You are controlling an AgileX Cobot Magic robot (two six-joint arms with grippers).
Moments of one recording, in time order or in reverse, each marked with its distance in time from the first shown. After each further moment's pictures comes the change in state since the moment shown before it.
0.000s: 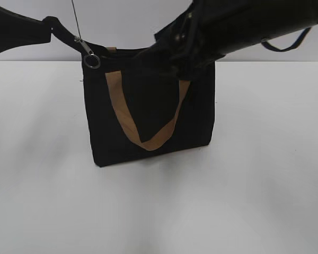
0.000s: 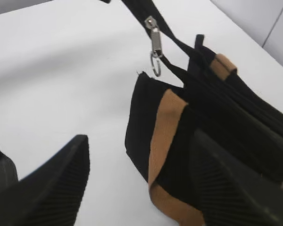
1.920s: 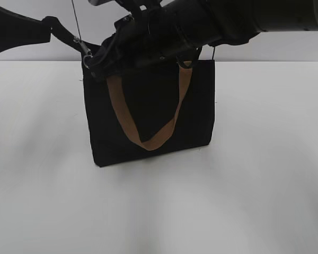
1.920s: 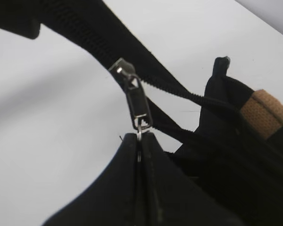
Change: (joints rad) left arm 0.000 0.000 0.000 0.000 0.007 0.000; right arm 0.131 0.393 -0.269 0.075 -0.151 0.067
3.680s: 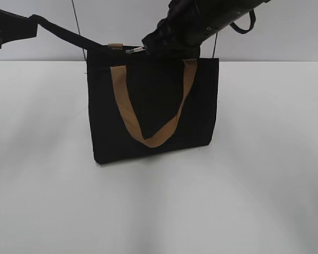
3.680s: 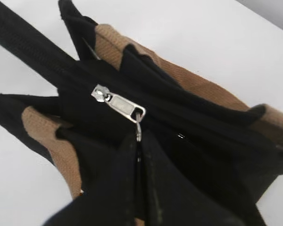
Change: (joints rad) left arm -0.003 0.000 0.002 0.011 0.231 0.000; right arm -0.141 -0.035 -0.089 -0.592 0.149 0.638
